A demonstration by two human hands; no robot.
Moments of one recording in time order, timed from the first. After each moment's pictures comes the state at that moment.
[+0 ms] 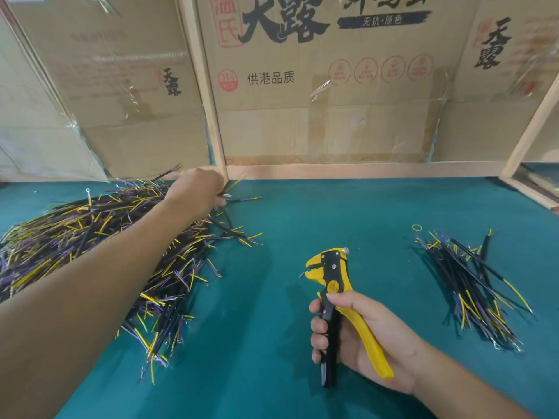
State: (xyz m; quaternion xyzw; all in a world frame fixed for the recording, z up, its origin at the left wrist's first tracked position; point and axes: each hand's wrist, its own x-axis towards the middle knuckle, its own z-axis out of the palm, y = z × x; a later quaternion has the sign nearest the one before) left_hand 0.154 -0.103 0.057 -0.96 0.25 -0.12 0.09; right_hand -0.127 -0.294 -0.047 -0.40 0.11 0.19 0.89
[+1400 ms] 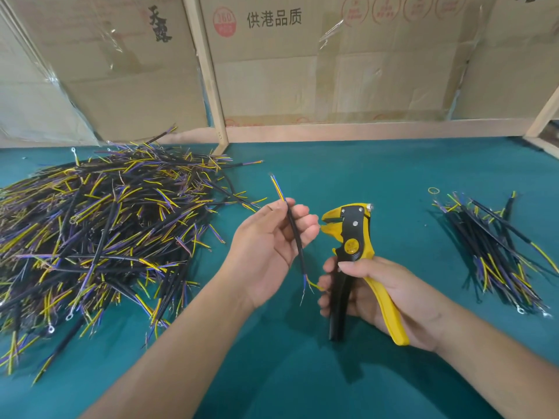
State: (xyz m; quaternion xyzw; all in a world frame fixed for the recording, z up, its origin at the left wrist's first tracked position) left_hand -0.018 -0.145 -0.017 -0.40 0.07 0.27 -0.87; right_hand -0.124 -0.298 -0.049 -0.50 0.10 0.13 0.85
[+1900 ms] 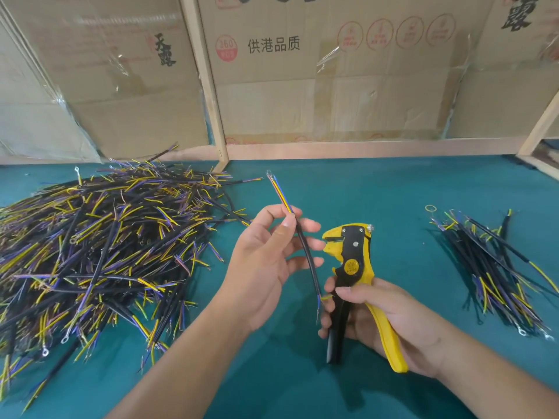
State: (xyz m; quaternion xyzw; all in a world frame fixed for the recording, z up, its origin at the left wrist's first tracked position) left_hand -0.022 -0.139 -0.019 -0.47 0.24 0.21 -0.82; right_hand -0.125 -0.295 -0.047 -0.49 0.08 0.12 0.86
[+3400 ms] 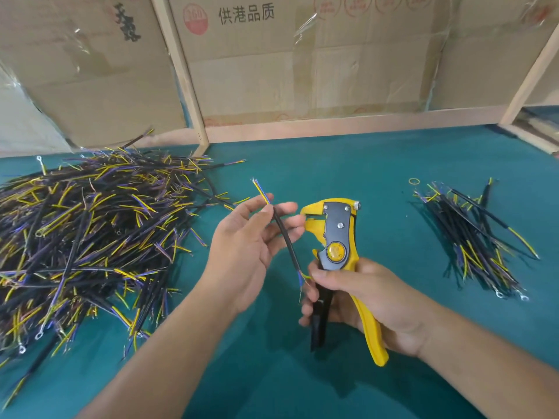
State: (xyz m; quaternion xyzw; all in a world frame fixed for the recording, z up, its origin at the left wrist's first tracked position) left_hand -0.023 -0.147 -0.024 -0.48 0.10 0.20 -0.85; right_hand -0.132 -0.289 -0.051 -0.53 0.05 0.11 0.84
